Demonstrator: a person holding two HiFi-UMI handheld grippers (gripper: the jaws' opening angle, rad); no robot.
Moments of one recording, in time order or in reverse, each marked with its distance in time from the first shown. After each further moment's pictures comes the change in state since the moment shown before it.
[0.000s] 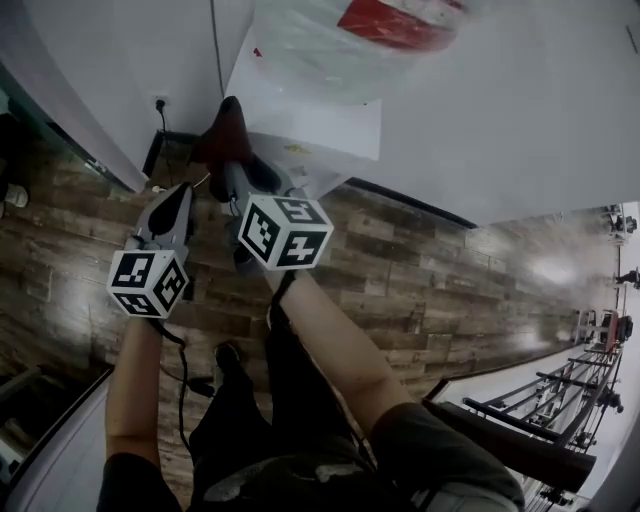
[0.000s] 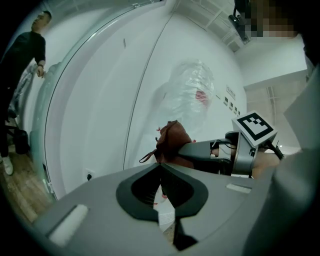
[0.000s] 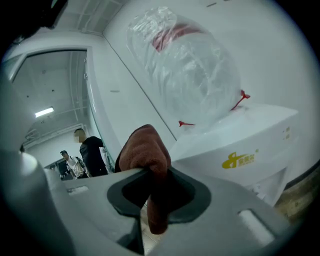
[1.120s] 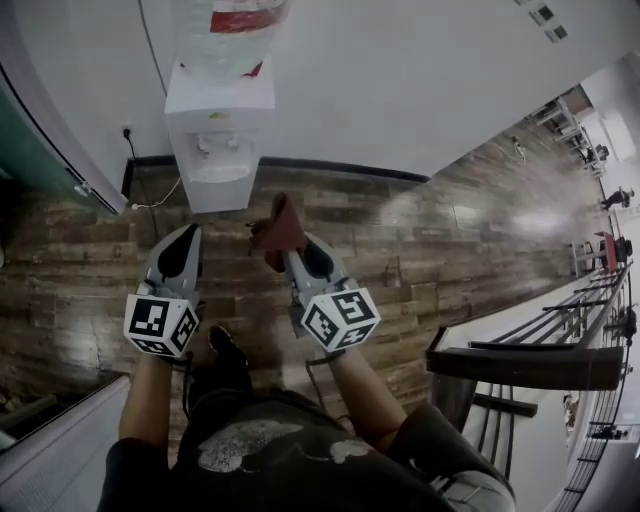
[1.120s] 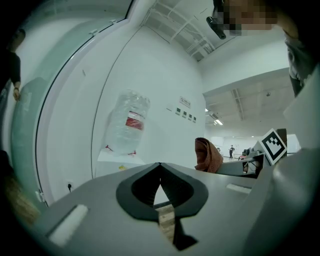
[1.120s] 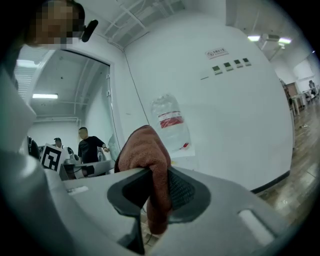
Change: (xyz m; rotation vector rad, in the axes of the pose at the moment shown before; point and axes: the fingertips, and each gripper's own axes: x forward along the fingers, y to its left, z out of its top) left arm -0.205 -0.236 0.019 0.164 -0.055 -0.261; right arm -0.410 0.032 -0.020 -0.157 -0.165 -0.193
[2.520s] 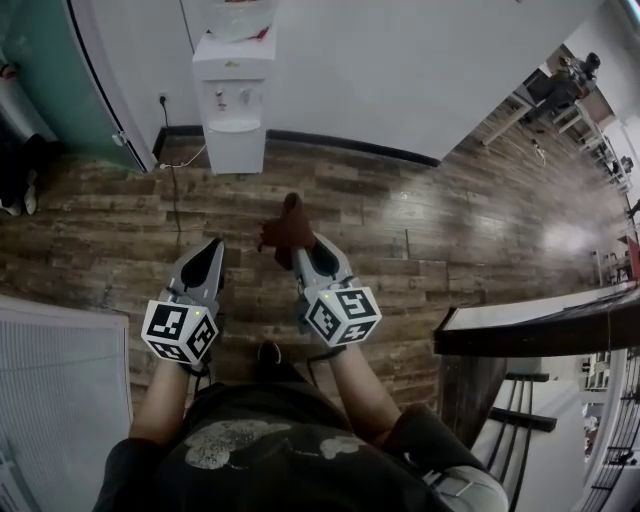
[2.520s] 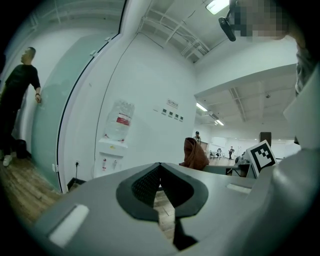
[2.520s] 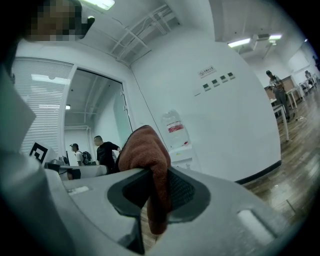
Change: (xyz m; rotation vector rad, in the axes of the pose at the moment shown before) left arm -0.218 -0.256 -0.068 -0.058 0.025 0.066; right arm -0.288 0.035 -0.071 0.047 -0.054 0.073
